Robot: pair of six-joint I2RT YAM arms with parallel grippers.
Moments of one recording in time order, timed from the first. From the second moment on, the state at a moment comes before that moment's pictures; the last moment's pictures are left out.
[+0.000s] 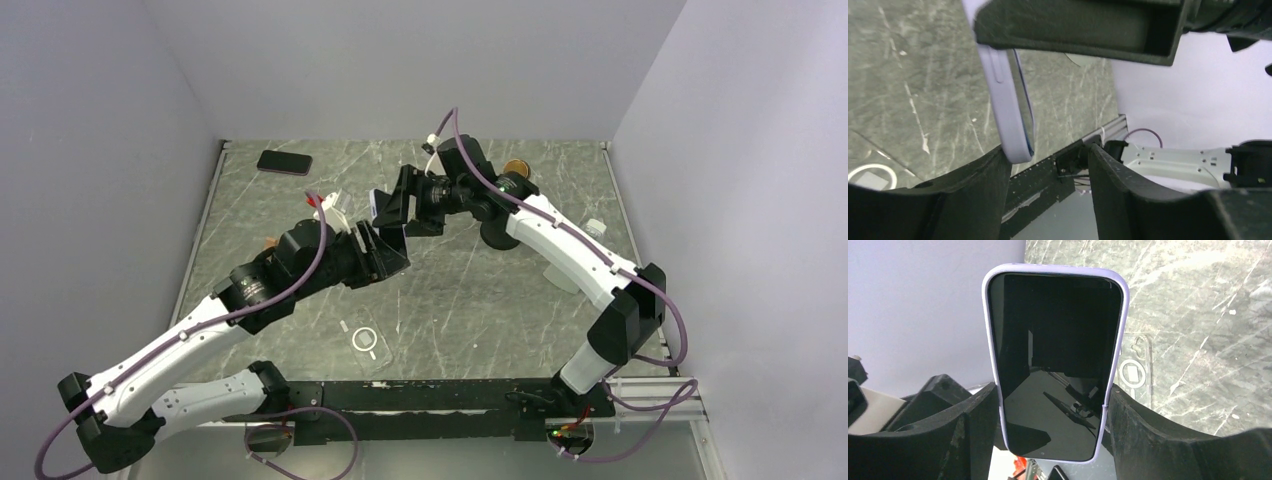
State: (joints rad) left arm -0.86 0.91 0.99 -0.49 -0.01 -0.99; right arm 0.71 1.62 1.58 -0.61 -0.45 0.85
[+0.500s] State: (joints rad) left arm -0.88 0.94 1.04 -0.56 -0.16 -0.98; right arm 0.71 1.54 1.53 -0.61 -0.43 0.90
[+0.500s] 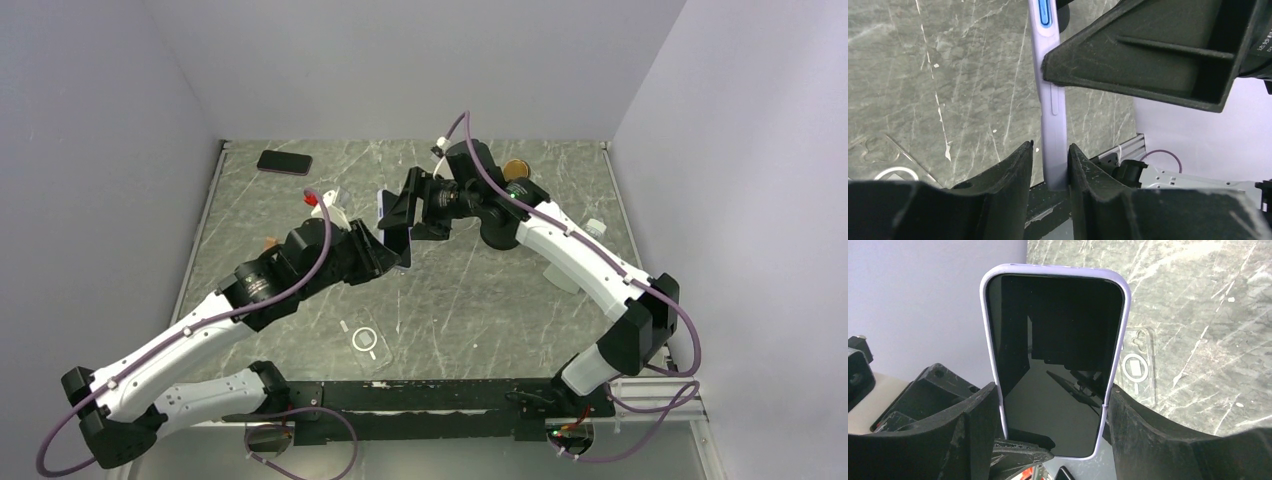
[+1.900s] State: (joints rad) left arm -0.70 0.56 0.75 -0.28 0.13 -0.99; right arm 0.55 1.45 1.59 -0.58 -0.64 0.68
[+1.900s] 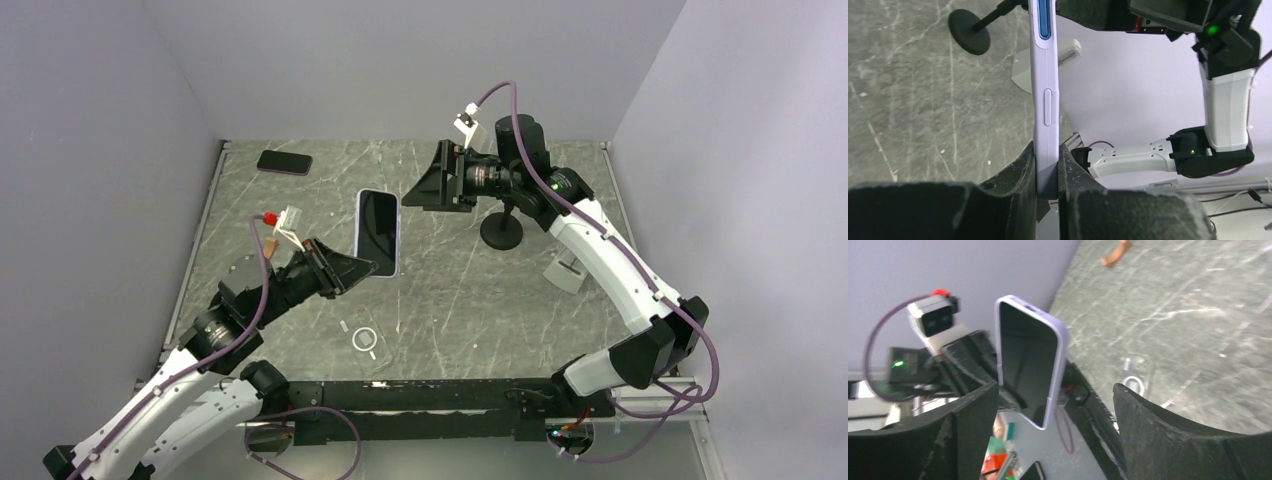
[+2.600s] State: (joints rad) left arm -0.67 0.75 0.62 0.43 0.40 -1.20; right arm 0.56 1.38 1.46 -0.16 -0.82 0.95
